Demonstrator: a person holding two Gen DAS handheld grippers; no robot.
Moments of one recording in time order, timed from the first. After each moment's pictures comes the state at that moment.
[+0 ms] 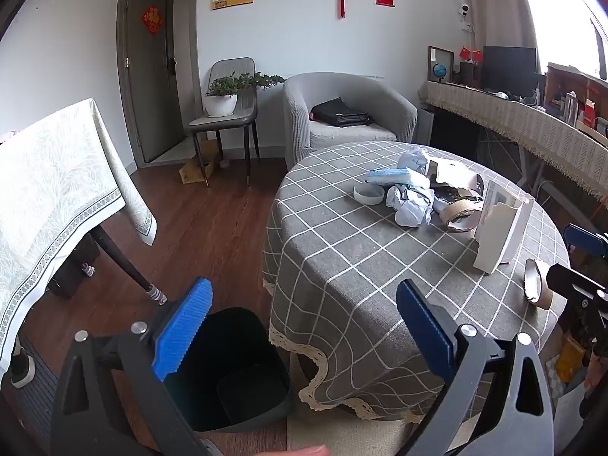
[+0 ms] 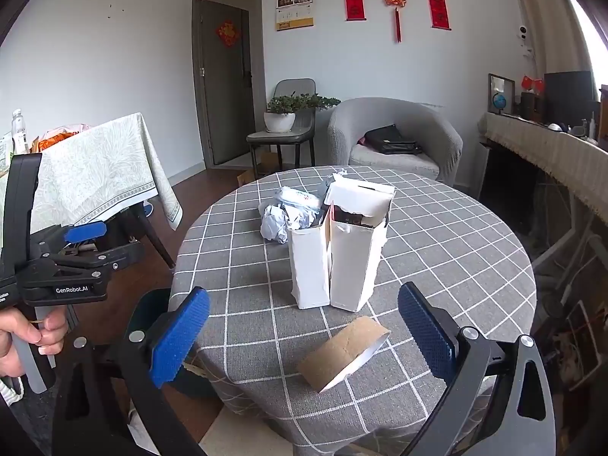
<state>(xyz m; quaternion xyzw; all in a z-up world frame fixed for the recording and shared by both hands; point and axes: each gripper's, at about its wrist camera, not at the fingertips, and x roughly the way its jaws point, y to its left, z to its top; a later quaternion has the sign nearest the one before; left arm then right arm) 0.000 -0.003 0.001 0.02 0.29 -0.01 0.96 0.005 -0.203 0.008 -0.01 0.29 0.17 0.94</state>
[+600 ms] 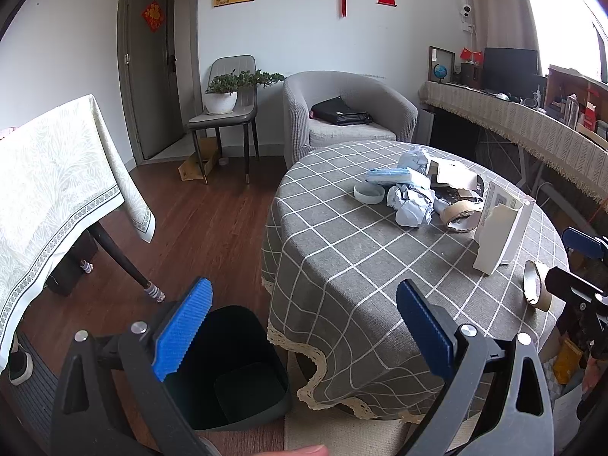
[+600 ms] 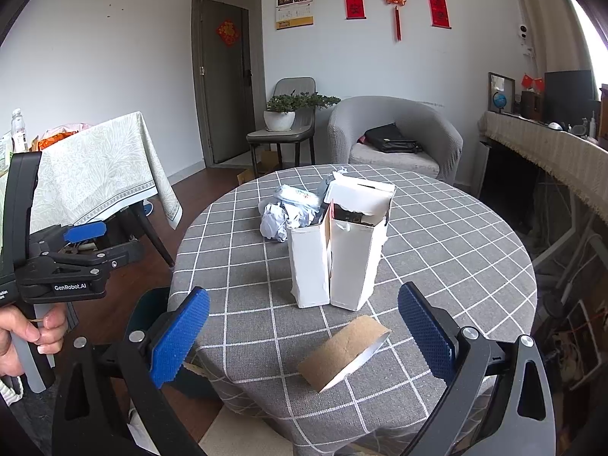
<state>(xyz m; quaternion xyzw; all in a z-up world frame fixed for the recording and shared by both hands) 0.001 0.002 0.002 0.01 0.30 -0.01 0.96 0.009 -0.204 0.010 -0.01 0.29 0.17 0.94</state>
